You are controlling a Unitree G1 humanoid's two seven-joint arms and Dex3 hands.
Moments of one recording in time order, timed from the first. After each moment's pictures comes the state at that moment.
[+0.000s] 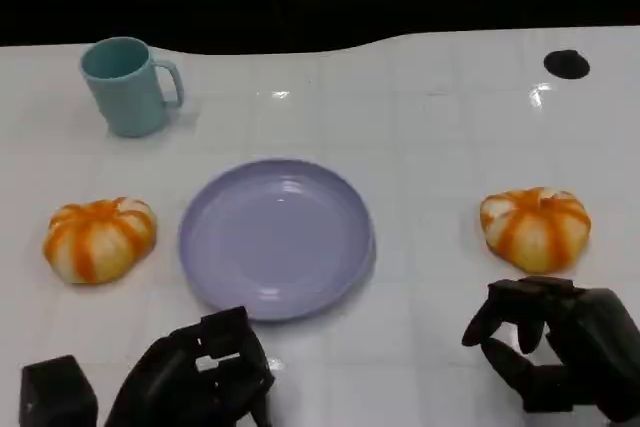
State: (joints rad) left arm 0.04 0.02 0.01 0.43 -0.30 -0.32 -0.68; right arm -0.07 -0.33 0.23 0.46 -0.67 -0.79 -0.49
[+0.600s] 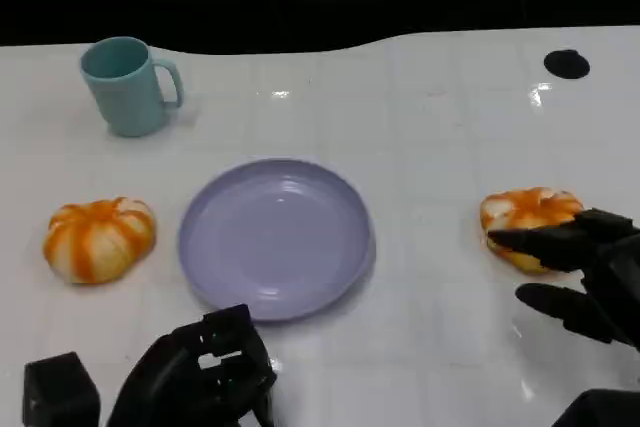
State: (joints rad) left arm 0.03 0.02 0.00 0.44 -0.30 -0.32 -0.68; right arm -0.08 -0.43 0.15 0.22 -0.73 -0.49 -0.35
